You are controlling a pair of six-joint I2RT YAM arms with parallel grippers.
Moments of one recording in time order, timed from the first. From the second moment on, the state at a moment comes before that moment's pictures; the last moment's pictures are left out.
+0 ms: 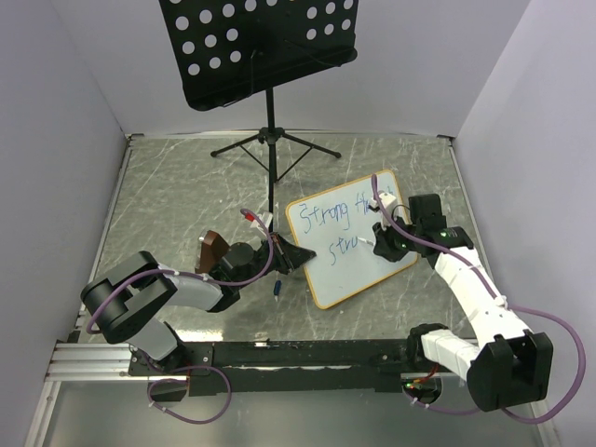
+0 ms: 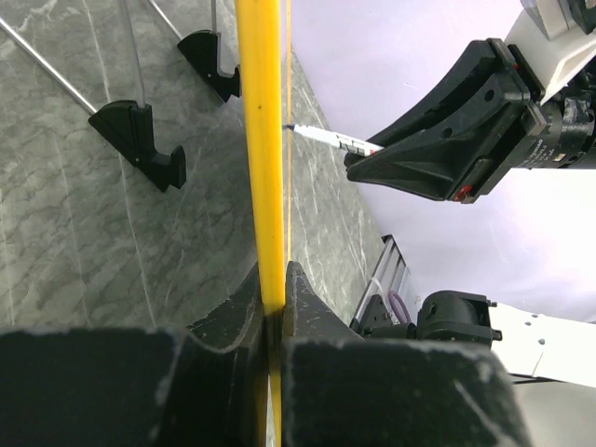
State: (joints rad) left arm -0.86 1.53 0.41 1.09 0.11 -0.94; right arm 0.15 1.06 0.82 -0.69 -0.44 -0.43
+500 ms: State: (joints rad) left arm -0.86 1.53 0.41 1.09 0.12 -0.94; right arm 0.14 1.02 0.78 -0.75 -0.43 -0.47
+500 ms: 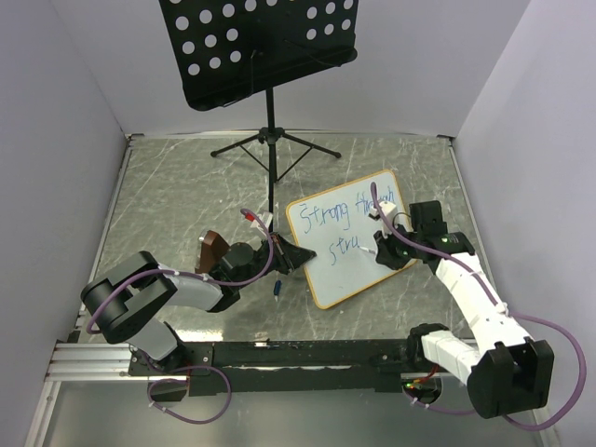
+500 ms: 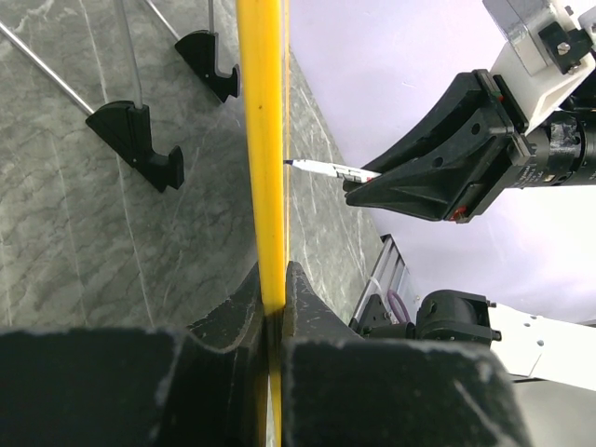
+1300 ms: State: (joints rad) left arm -0.86 1.53 0.41 1.09 0.12 -0.93; right arm 0.05 0.98 0.80 -0.74 -0.50 -0.43
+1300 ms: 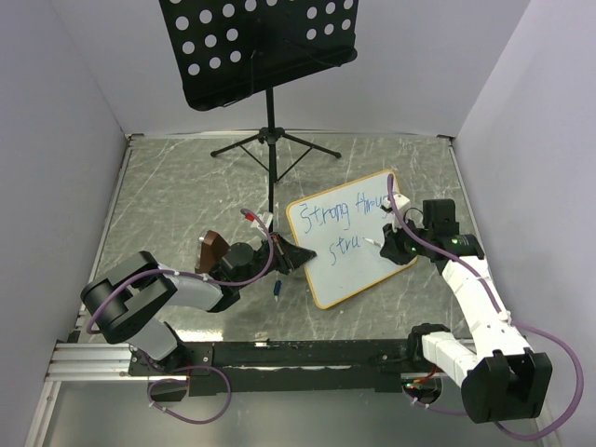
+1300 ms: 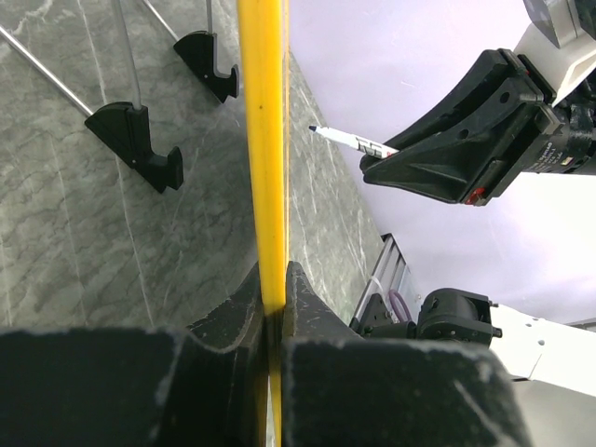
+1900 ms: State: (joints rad) left arm -0.86 1.53 0.41 1.09 0.12 -0.93; right arm 0.04 0.98 0.80 -0.72 -0.52 -0.42
